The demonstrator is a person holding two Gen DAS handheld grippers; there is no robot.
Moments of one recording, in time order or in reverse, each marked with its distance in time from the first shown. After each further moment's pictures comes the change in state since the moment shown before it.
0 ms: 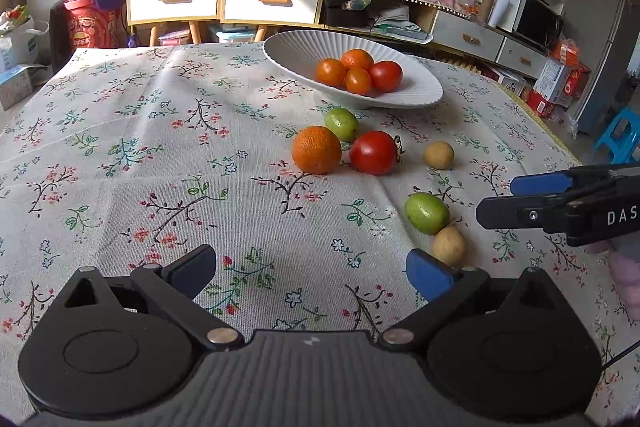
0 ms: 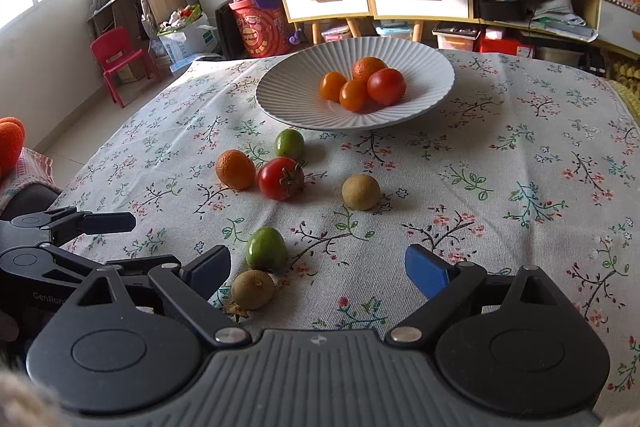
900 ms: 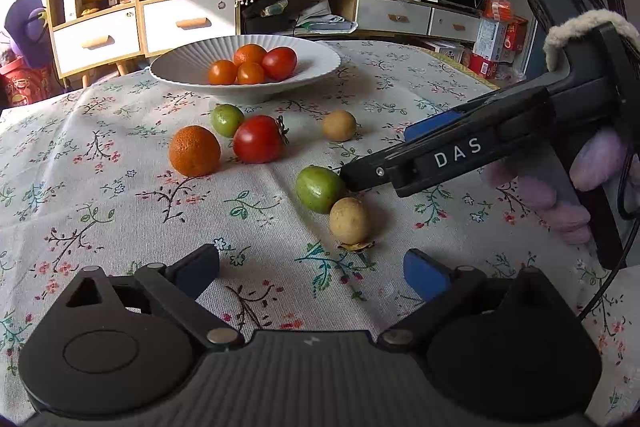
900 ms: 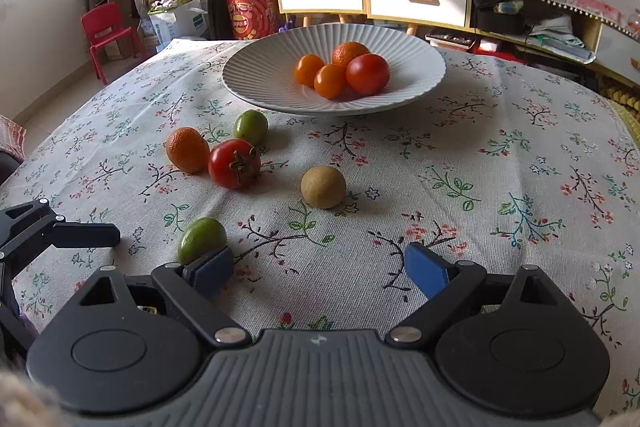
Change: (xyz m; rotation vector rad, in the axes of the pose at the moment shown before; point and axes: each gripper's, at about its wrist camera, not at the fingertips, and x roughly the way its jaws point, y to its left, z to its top) left arm 0.017 -0.061 -0.016 0.221 -0.044 -0.100; right arm 0.025 -0.011 0.004 -0.096 -0.015 -0.073
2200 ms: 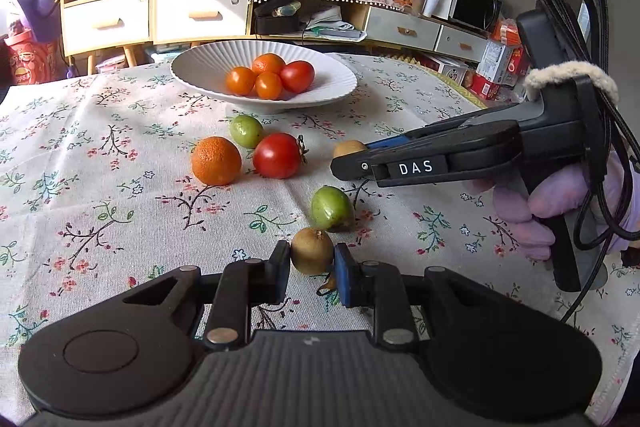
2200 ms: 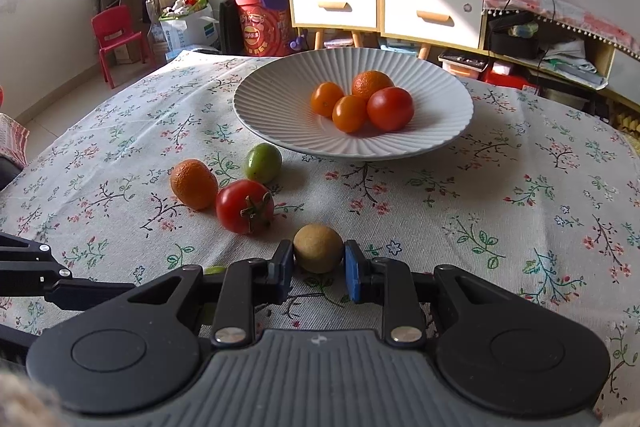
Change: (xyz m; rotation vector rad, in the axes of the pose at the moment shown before) left arm -0.009 0.021 0.013 -0.105 0.001 -0.027; right arm 0.004 0.010 0.016 -0.043 -0.032 0.023
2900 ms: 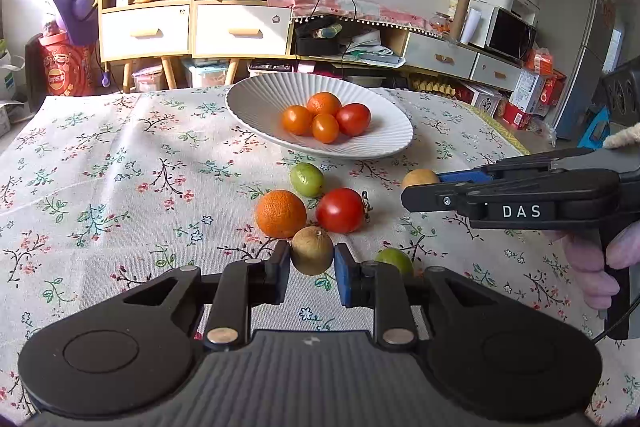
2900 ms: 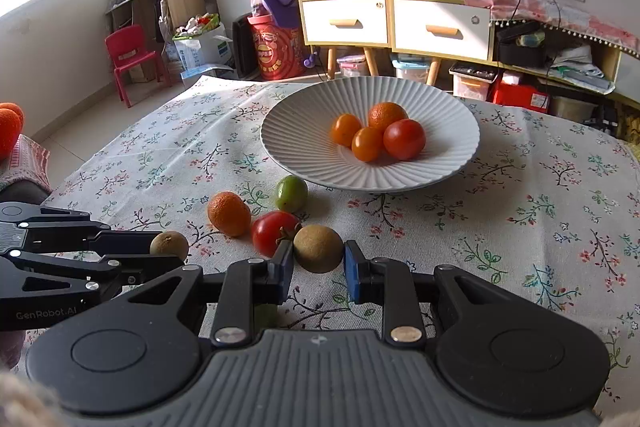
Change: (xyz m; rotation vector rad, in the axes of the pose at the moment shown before) left arm -0.001 0.028 0.029 -0.063 -0.053 0.086; right arm -0.018 0.003 0.014 0.027 -0.052 0.047
